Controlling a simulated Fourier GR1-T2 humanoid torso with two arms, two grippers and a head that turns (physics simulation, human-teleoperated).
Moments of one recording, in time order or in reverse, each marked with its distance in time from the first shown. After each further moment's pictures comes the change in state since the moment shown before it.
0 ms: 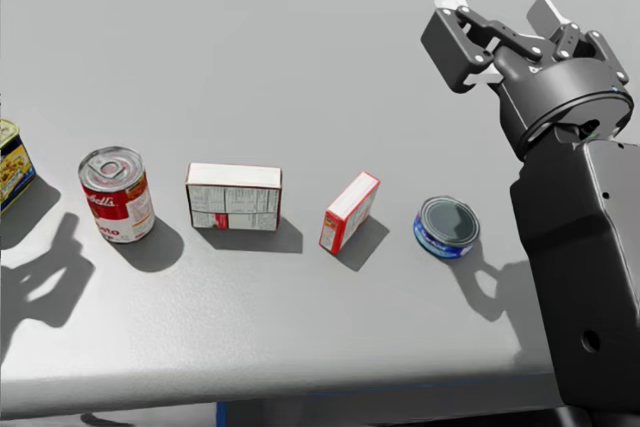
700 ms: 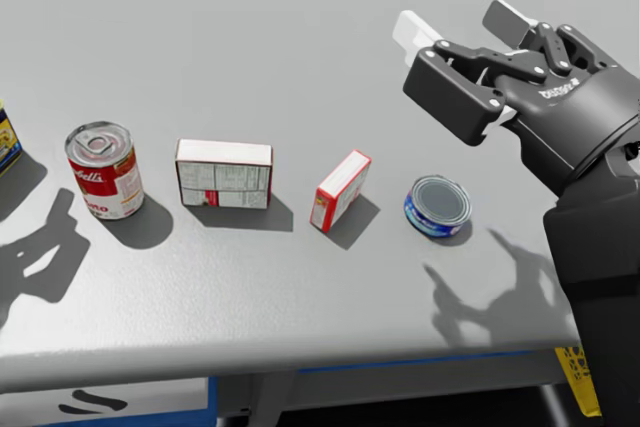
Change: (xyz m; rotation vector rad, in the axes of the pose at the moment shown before) left arm -0.002 -0.006 0.000 -0.006 0.010 -0.004; right arm 0.018 0.007 0.047 0.331 0.153 0.026
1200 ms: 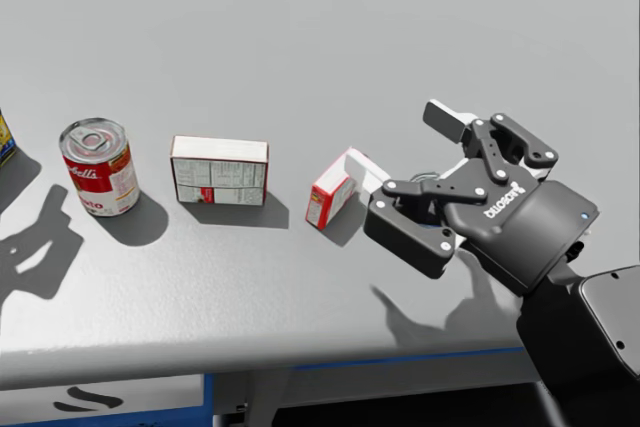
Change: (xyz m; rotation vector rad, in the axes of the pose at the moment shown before) left arm -0.001 0.000 0.000 0.004 0.000 -0.012; right arm -0.064 0.013 0.026 0.183 0.096 0.119
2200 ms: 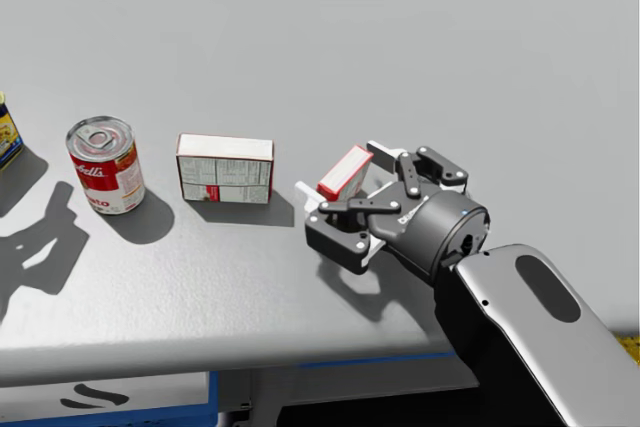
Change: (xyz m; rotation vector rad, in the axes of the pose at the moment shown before) left arm -0.001 0.000 -0.001 0.002 -0.003 -0.019; right arm -0.058 0.006 -0.058 -0.016 0.195 -0.022
